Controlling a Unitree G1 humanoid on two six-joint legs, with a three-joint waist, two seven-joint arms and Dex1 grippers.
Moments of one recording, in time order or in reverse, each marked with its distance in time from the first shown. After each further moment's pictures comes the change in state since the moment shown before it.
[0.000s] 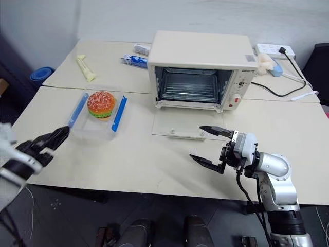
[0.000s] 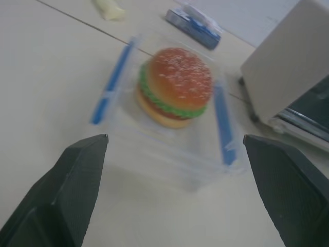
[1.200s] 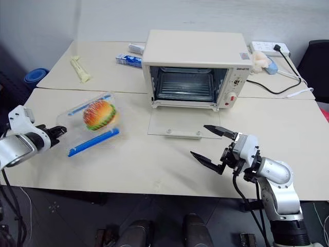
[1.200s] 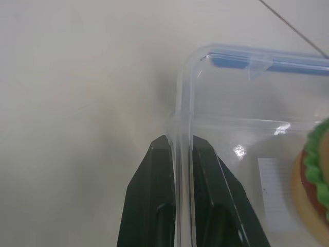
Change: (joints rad) left arm -0.370 0.315 -0.282 0.635 0.079 0.082 0.028; right arm 0.097 0.003 -0.008 -0.115 -0.037 0.028 -0.166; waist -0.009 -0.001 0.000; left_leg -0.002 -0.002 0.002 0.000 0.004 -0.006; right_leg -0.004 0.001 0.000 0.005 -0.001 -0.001
